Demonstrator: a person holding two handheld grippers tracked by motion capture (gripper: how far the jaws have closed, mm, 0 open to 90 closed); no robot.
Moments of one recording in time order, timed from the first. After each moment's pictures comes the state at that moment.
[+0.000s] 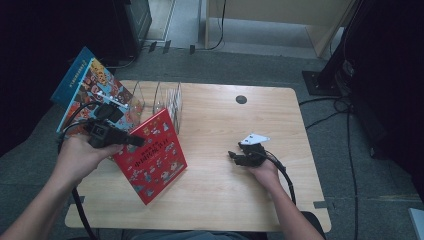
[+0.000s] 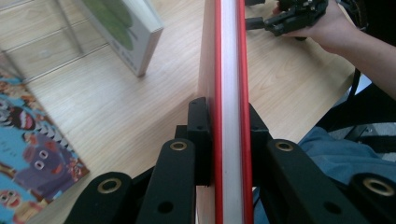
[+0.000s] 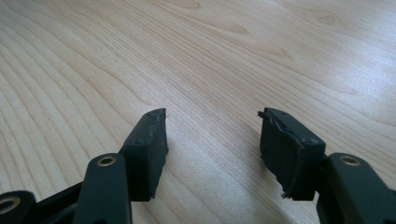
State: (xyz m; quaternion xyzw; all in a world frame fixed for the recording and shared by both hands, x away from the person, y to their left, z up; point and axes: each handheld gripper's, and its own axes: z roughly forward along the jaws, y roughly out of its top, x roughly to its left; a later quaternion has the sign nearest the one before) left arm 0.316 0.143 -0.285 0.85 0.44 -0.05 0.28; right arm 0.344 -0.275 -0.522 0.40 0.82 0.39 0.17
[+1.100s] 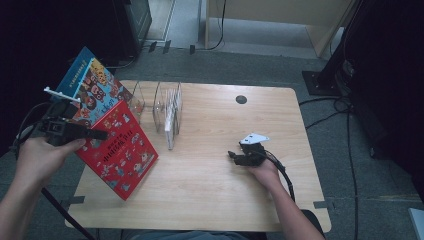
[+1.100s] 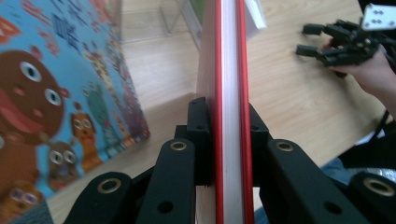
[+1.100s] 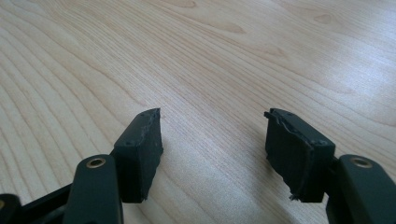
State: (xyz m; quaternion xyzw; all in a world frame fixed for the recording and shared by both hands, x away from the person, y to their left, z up) left arm 0.328 0.232 -0.290 0.78 0.56 -0.03 0.29; right arm 0.346 -0.275 -0.522 0.40 0.81 0.38 0.17
